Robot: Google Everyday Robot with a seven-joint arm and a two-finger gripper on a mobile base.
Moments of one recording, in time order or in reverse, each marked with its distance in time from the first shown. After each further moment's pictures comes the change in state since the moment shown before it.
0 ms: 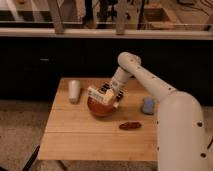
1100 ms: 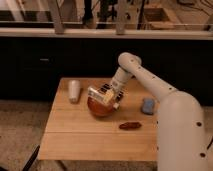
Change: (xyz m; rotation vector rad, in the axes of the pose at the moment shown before) arm 0.002 0.002 0.002 -0.017 0.001 0.018
